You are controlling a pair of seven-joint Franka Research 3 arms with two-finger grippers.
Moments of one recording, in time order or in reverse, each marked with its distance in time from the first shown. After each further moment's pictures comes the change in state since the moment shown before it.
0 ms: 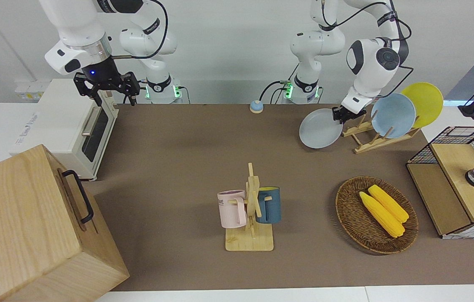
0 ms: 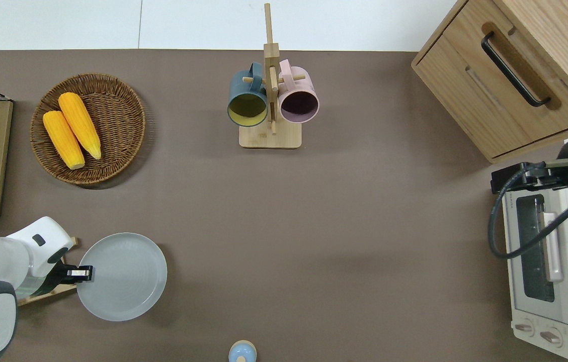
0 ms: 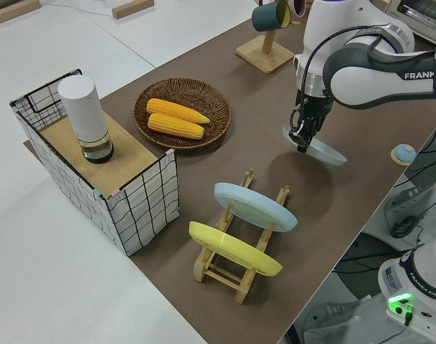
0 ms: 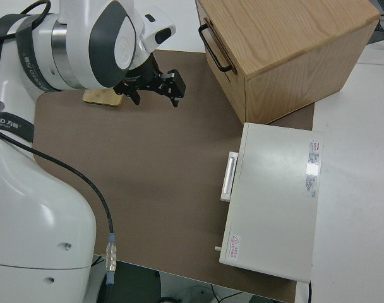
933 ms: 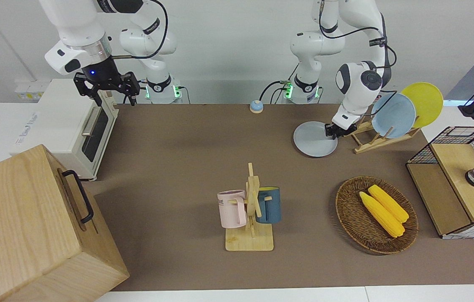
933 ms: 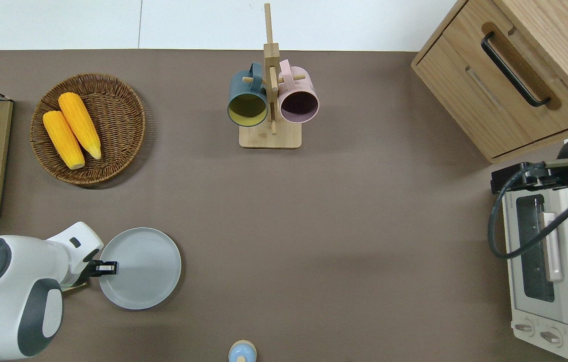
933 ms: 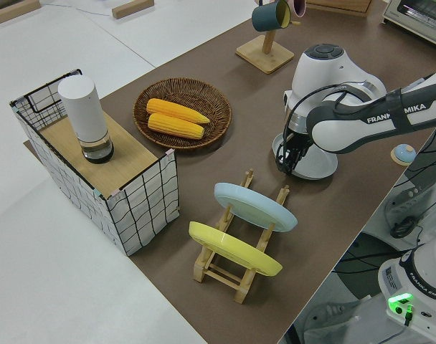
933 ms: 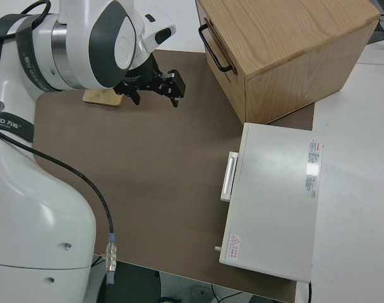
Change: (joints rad) left arm 0.000 0.086 0.000 -0.102 0.003 0.210 0.018; right arm 0.000 0.000 0.000 0.000 0.000 0.000 0.000
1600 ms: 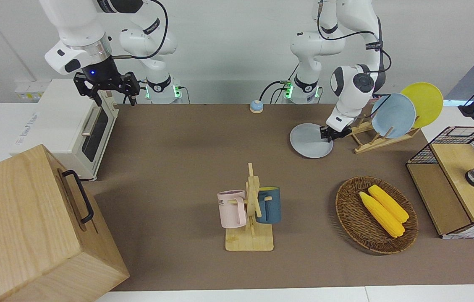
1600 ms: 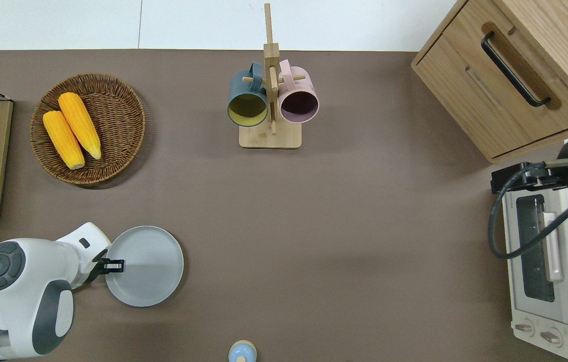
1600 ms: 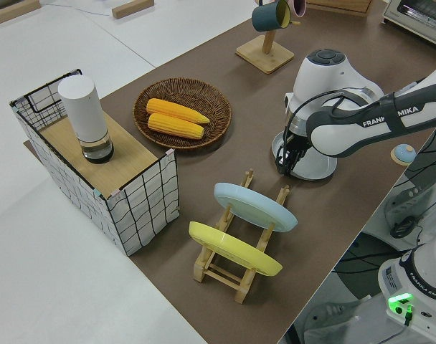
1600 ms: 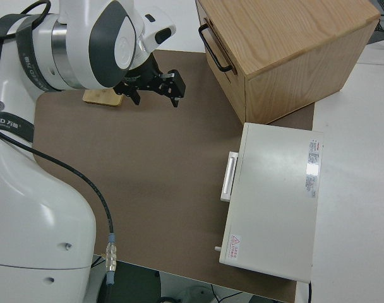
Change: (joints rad) left arm -0.007 0.081 -0.002 -0.087 0.000 0.234 -0.005; right arm 0.000 0.000 0.000 0.000 0.000 0.000 0.000
